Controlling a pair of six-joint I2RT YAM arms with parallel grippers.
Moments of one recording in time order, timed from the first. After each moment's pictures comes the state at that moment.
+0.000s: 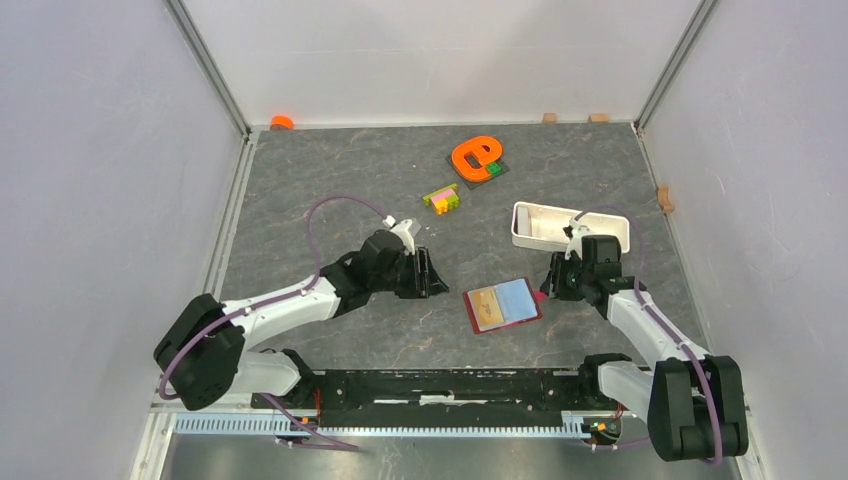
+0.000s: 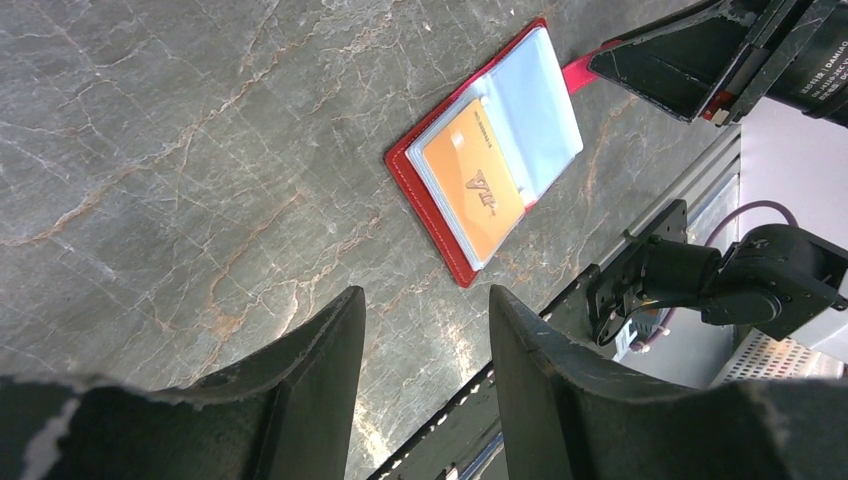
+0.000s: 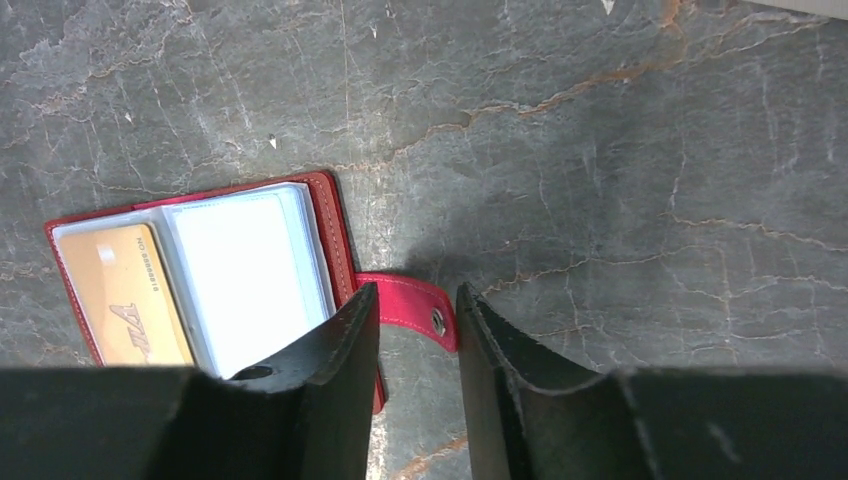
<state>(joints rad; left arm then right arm) -0.79 1.29 0.65 0.00 0.21 -0.76 0.07 1.06 0.41 -0.29 -0.23 0.18</state>
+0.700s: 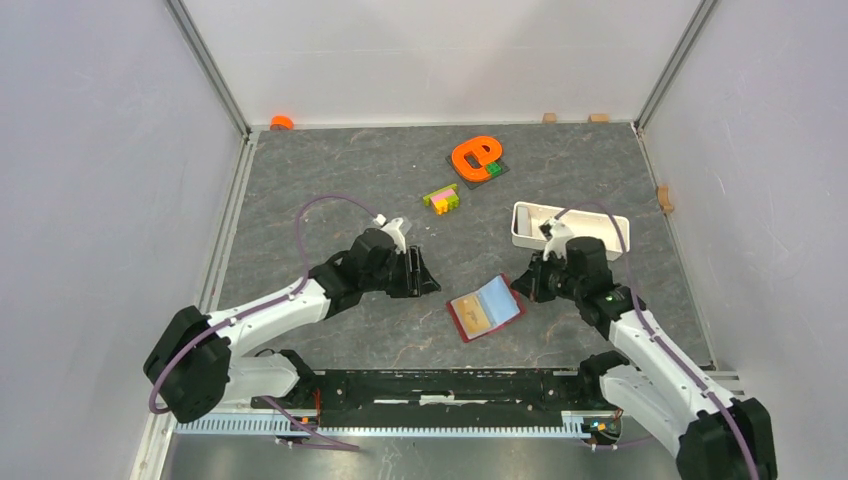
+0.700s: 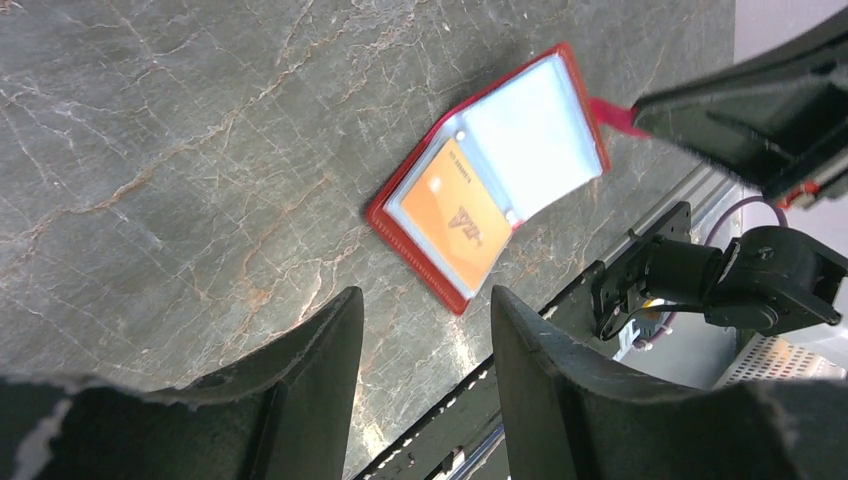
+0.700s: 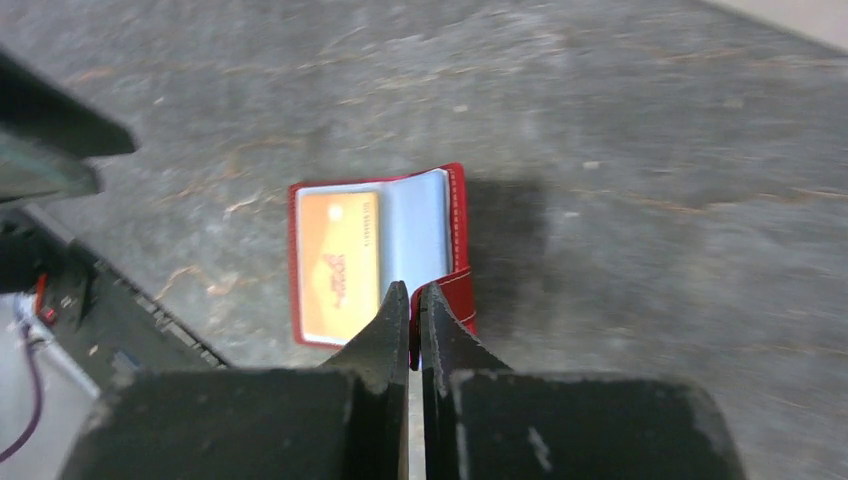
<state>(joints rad) -0.76 1.21 0.64 -0.08 0.21 -0.74 0.26 0.85 0.43 -0.27 -0.38 0.30</state>
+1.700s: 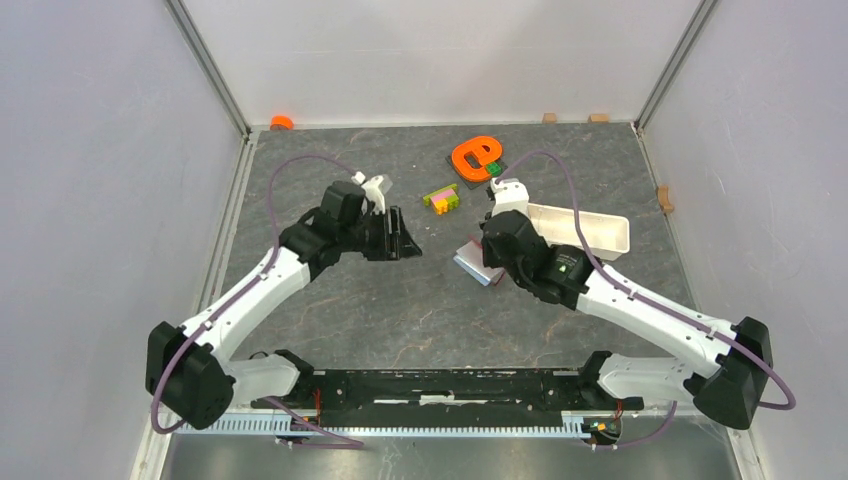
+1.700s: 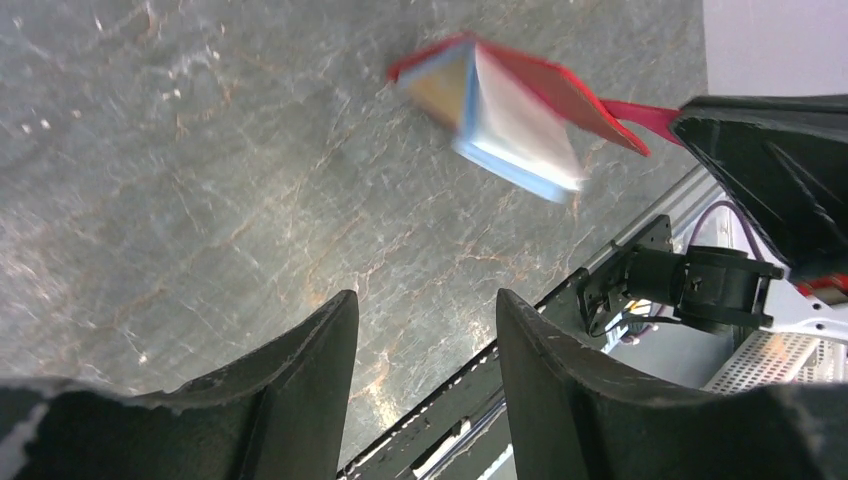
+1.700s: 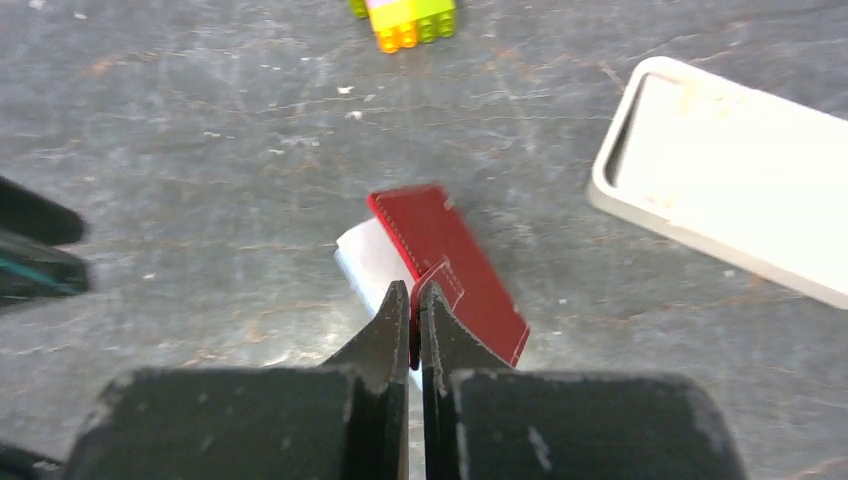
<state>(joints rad) -0.55 1.19 0.92 -0.44 0.34 -0.56 0.93 1.16 0.98 -0.47 0.50 0.50</state>
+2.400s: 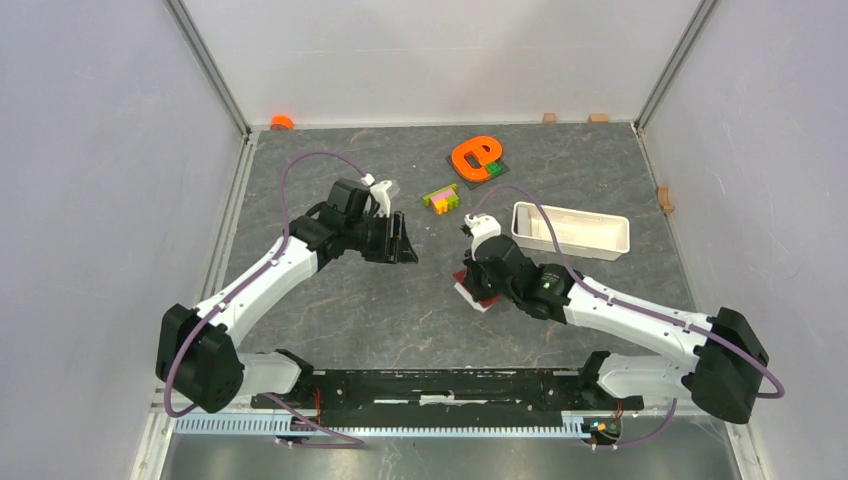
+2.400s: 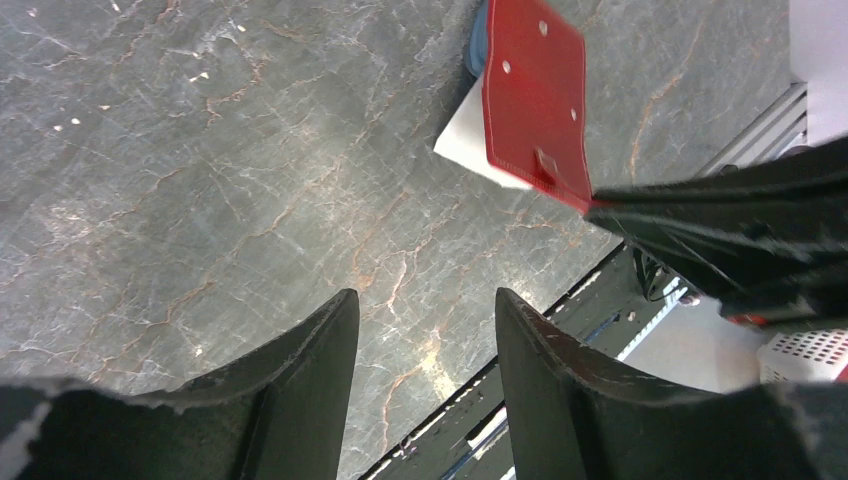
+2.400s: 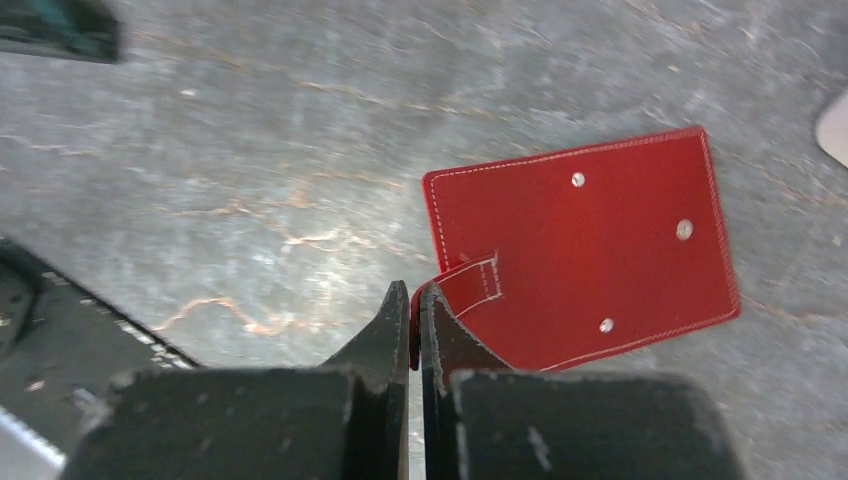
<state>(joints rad) -0.50 1.29 0.99 -0.53 0.41 -0.37 0.94 1.19 0.76 -0.33 0.23 0.43</state>
